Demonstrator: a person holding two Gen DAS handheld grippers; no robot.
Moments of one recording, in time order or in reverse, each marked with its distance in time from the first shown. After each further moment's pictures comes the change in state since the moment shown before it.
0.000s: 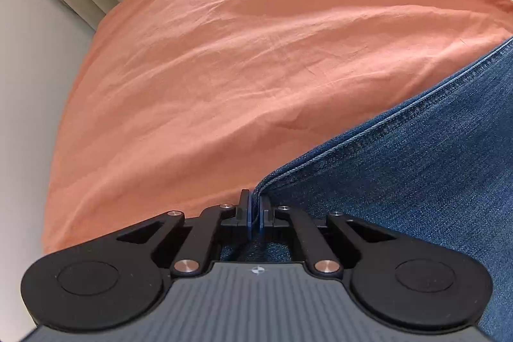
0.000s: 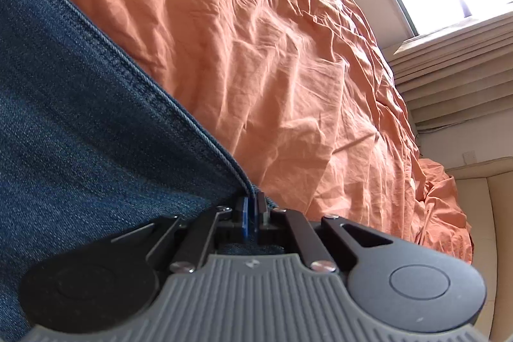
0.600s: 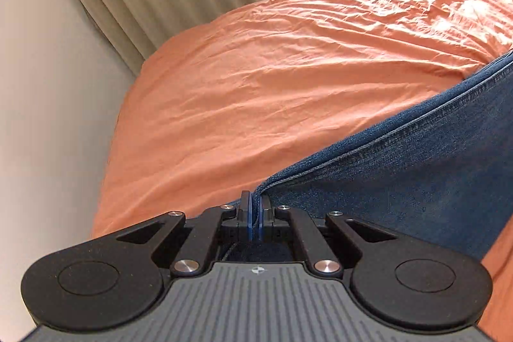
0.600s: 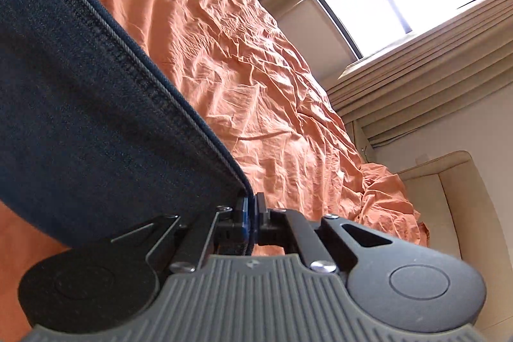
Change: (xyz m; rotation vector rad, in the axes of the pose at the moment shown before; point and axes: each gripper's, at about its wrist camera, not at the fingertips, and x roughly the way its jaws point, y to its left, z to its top) left arm -0.176 0.013 -0.028 -0.066 -0.161 0.014; right arm -0.165 -0.059 -0.072 0.042 -0.128 -0.086
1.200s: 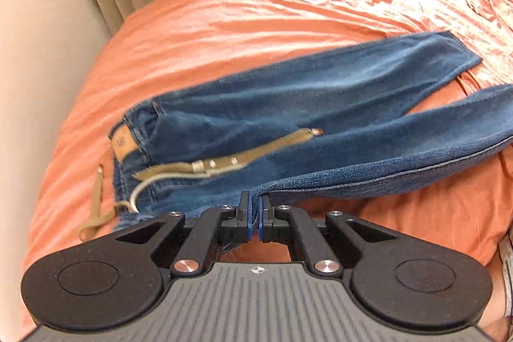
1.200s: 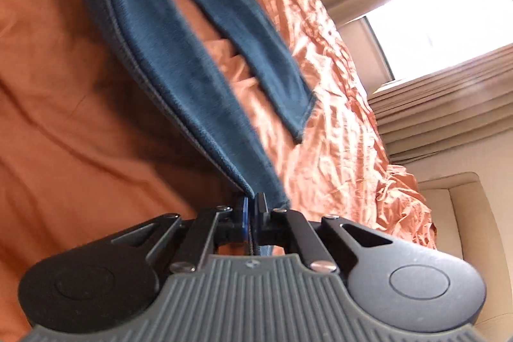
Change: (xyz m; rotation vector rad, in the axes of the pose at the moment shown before) left arm -0.133 -0.045 -0.169 -0.121 -0.013 -0.150; right arm -0.184 0.087 -0.223 -0.147 -0.129 0.020
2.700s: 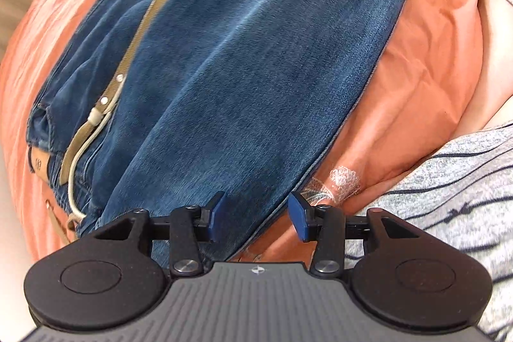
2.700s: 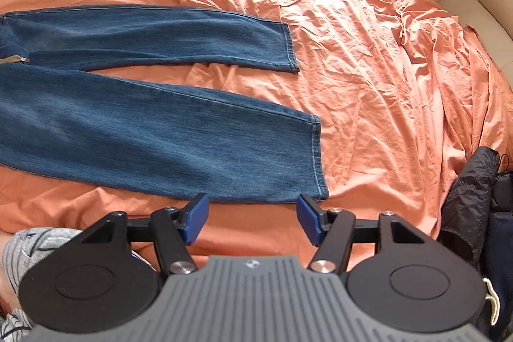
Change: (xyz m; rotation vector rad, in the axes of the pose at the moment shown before) left arm 0.079 -0.042 -0.090 0.719 0.364 -0.156; right arm -0.088 -0.077 0.010 0.717 0.355 0.321
